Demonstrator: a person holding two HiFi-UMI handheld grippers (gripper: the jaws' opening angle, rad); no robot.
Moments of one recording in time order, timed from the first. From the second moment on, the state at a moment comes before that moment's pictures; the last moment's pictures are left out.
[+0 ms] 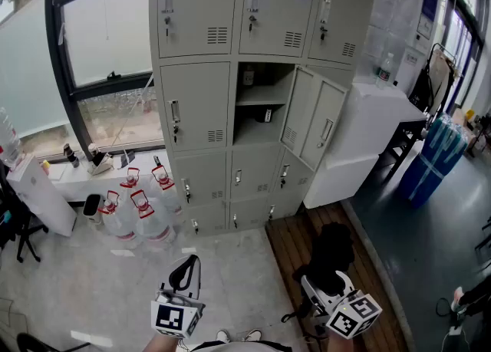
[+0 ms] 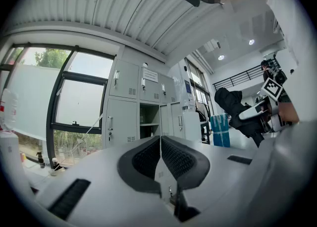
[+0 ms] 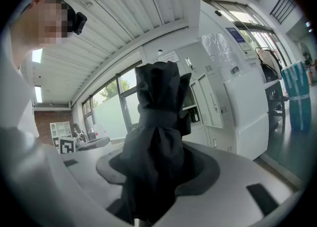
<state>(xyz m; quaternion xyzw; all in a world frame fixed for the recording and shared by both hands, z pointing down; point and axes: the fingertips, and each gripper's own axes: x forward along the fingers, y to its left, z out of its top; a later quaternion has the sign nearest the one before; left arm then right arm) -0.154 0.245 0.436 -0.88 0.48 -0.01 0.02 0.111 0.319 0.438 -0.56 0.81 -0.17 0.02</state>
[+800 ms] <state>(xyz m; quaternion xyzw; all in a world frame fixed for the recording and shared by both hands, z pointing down) -0.096 0.251 0.444 -0.88 0.48 -0.01 0.01 0.160 0.321 0.450 -0.56 0.81 -0.15 -0.01</state>
